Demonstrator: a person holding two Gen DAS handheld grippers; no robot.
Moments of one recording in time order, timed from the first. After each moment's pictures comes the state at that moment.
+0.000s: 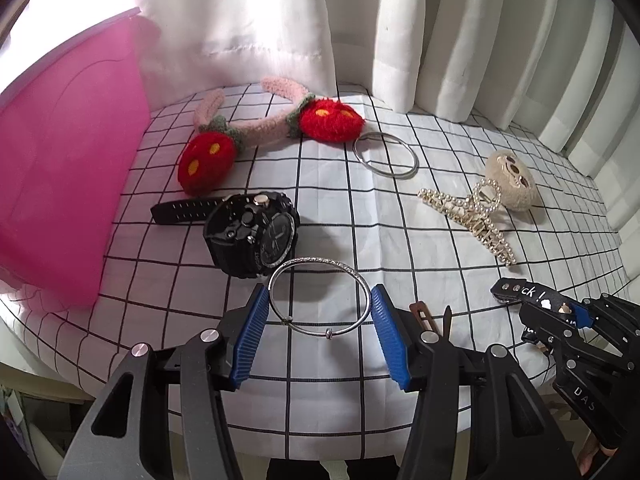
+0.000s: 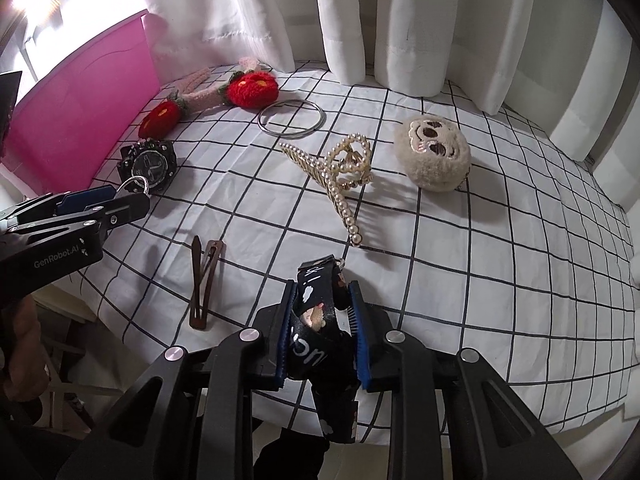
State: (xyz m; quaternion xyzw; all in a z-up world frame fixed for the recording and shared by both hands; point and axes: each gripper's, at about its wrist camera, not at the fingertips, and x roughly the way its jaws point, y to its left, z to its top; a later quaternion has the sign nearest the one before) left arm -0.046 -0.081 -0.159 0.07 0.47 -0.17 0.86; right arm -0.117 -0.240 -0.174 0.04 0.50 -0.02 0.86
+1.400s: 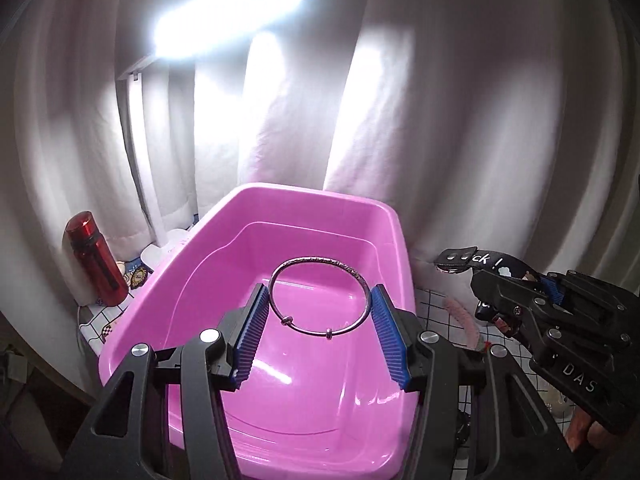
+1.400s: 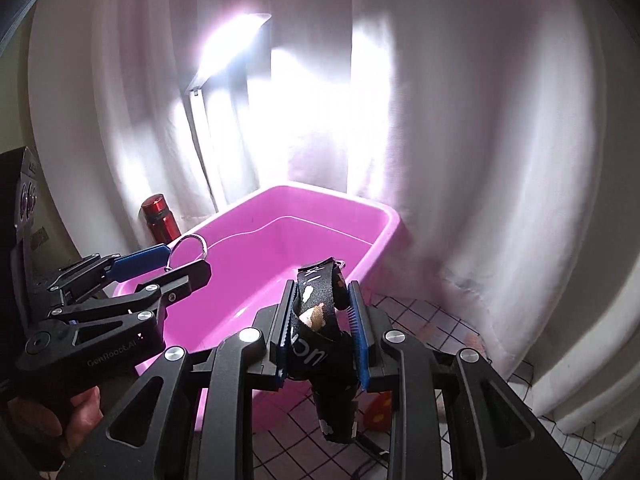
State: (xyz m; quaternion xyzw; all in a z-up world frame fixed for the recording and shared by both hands) left arm 0.024 0.143 0.030 -0.05 0.30 0.01 0.95; right arm 0.069 -0.002 0.032 -0.04 0.31 0.26 0.92
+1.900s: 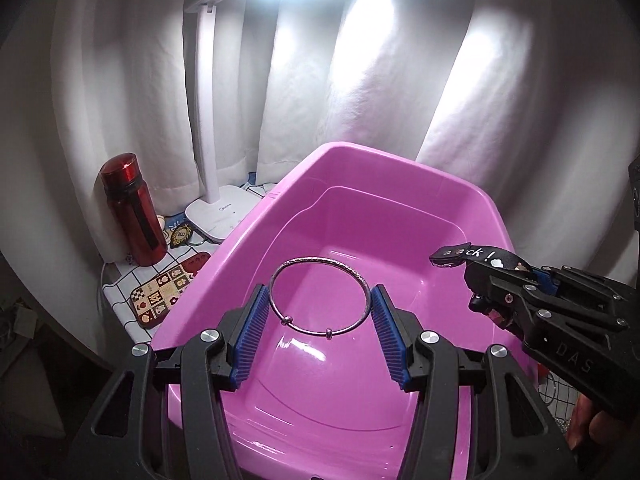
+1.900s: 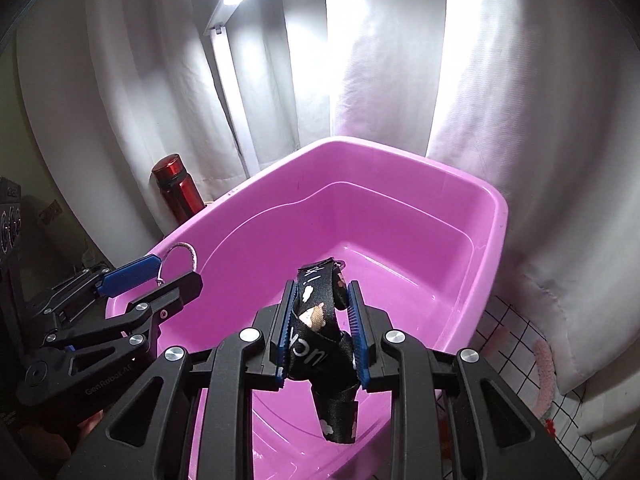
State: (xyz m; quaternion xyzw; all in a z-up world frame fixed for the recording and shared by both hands) left arm 0.046 0.221 -0.012 -0.09 0.35 0.07 0.93; right arm 0.117 0.086 -0.007 -0.06 0.39 0.29 0.87
